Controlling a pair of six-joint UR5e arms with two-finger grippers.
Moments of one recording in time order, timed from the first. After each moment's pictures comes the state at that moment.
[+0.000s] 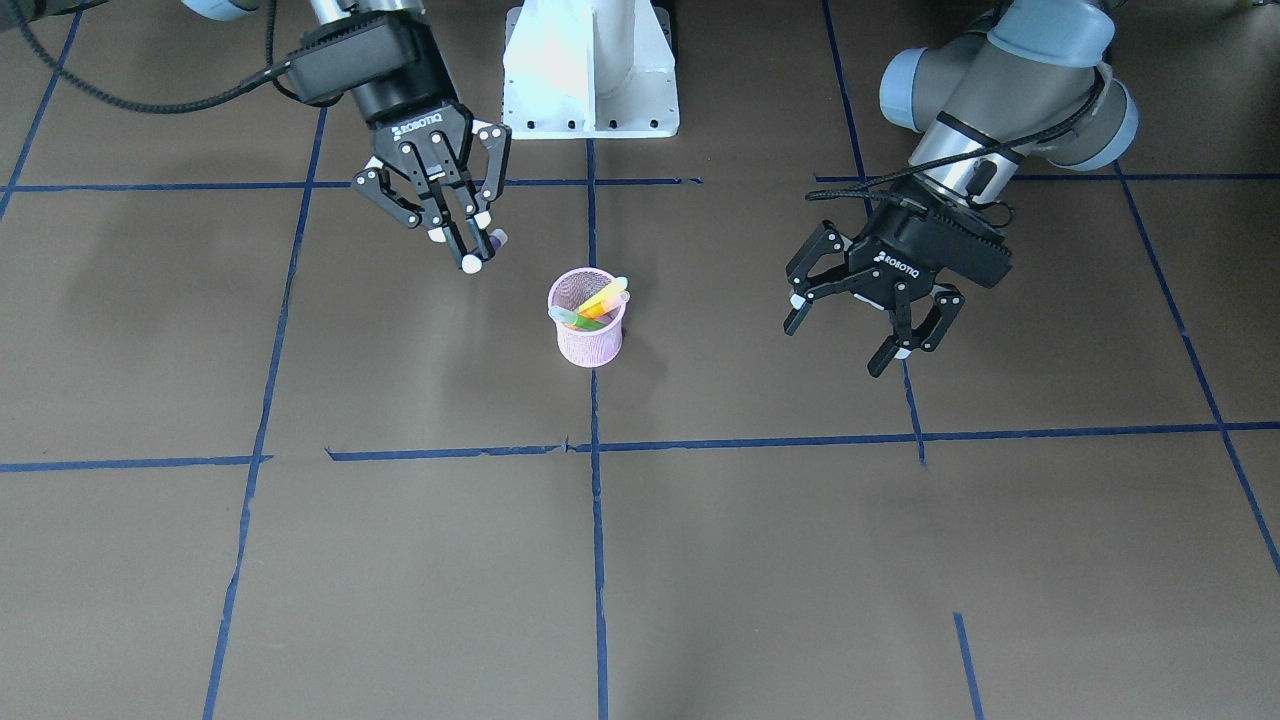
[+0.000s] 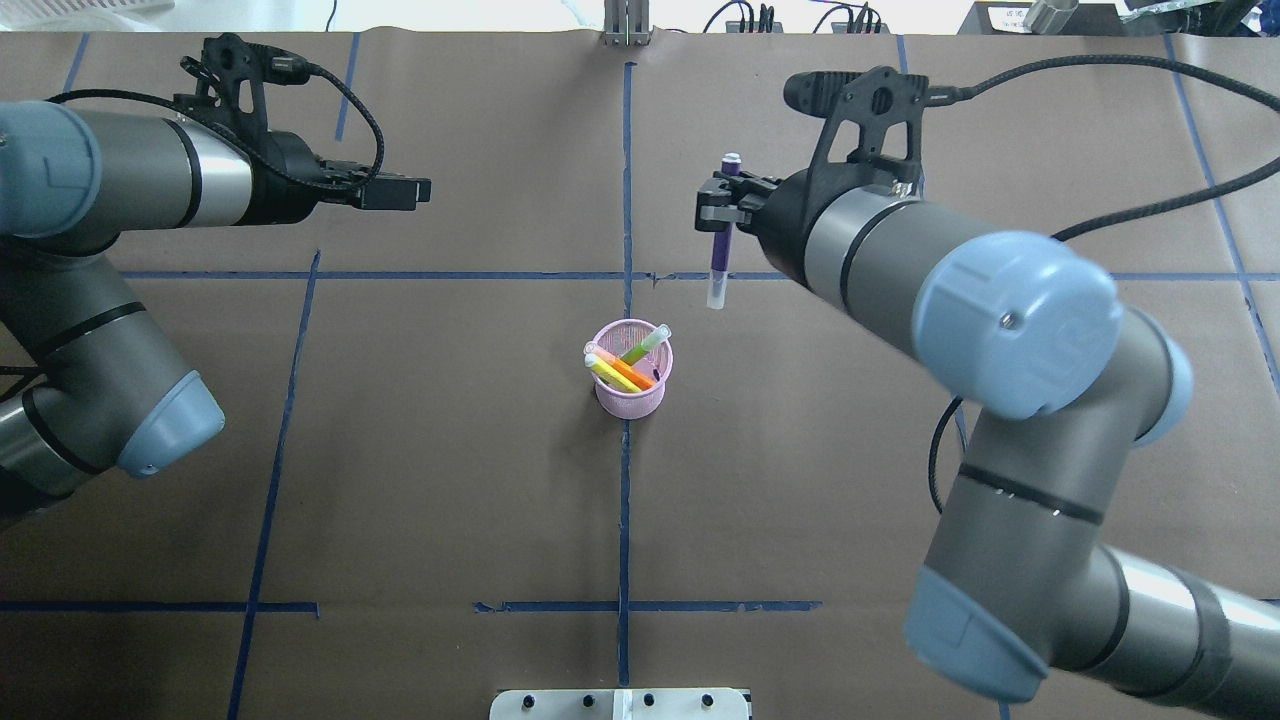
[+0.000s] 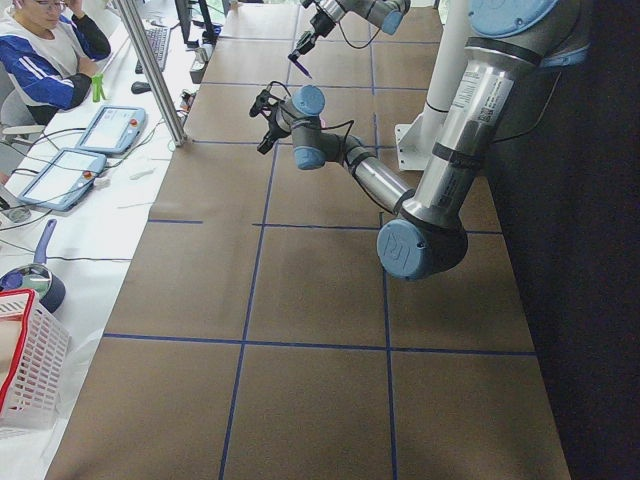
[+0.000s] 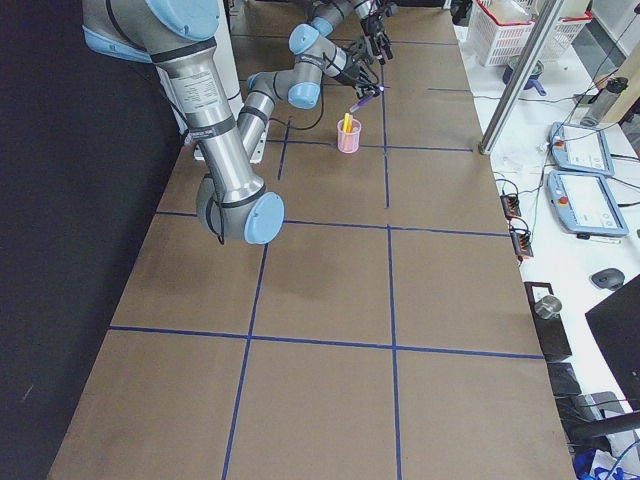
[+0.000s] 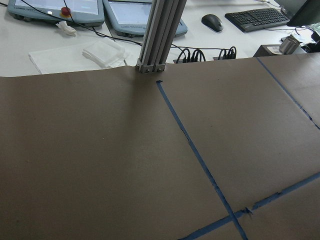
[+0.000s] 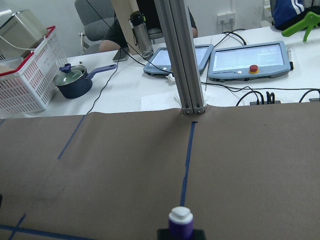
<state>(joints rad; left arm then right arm) -0.82 -1.93 -1.77 -2.35 -1.82 -0.92 0.49 -1.07 2.05 -1.23 1.23 1.13</state>
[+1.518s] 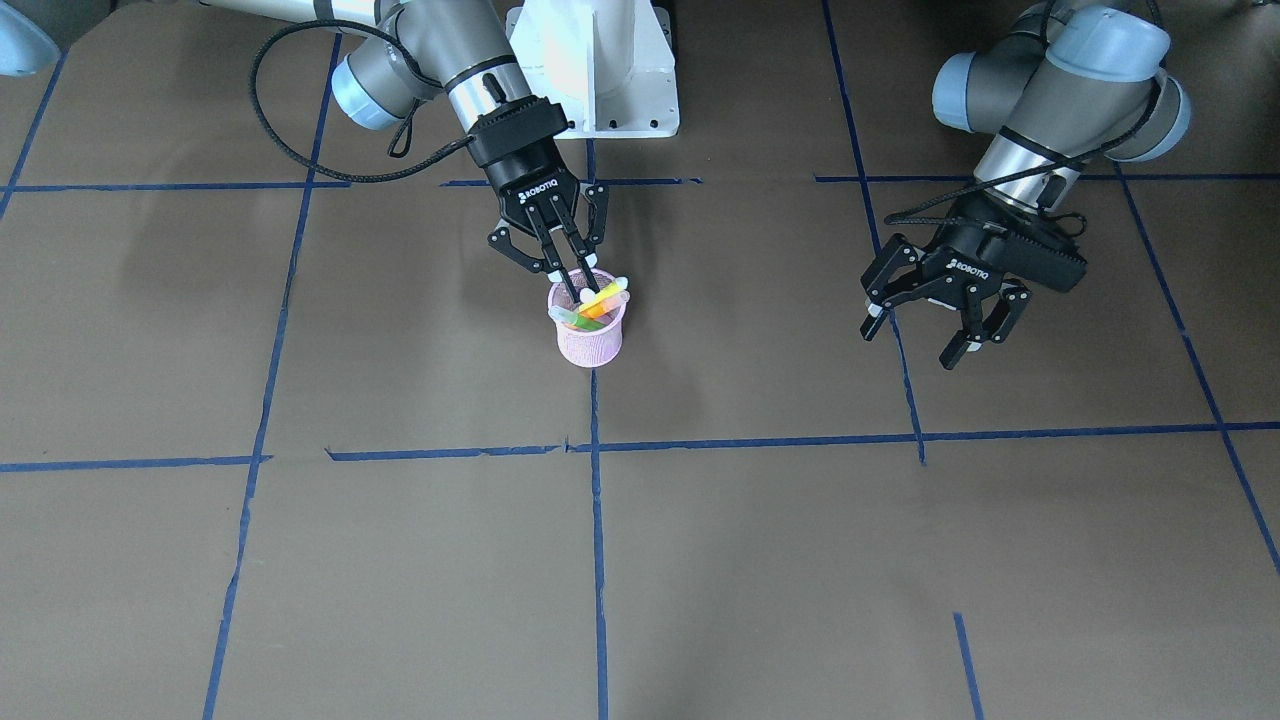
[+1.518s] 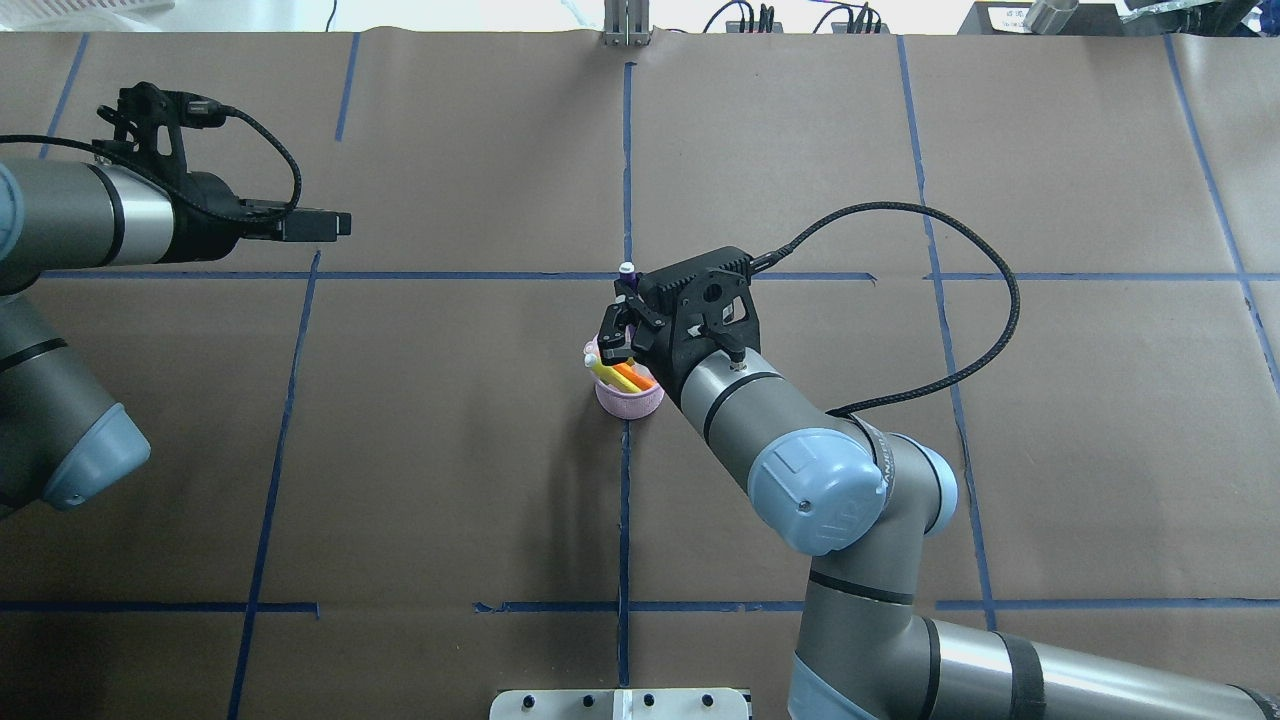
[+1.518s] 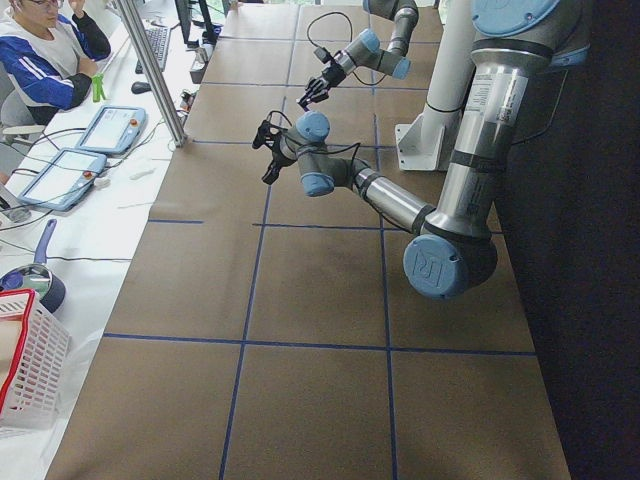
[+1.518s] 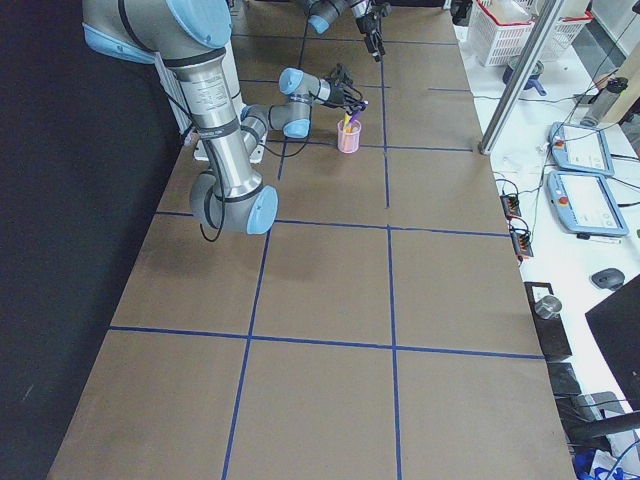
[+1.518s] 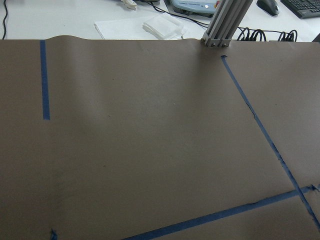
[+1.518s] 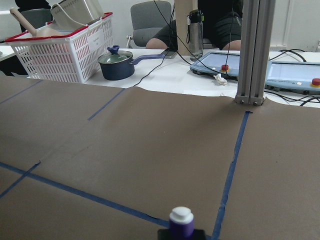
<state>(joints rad) -0.83 -1.79 -1.78 -2.38 -1.83 -0.97 0.32 -1.03 1.71 -0.82 1.04 0.87</state>
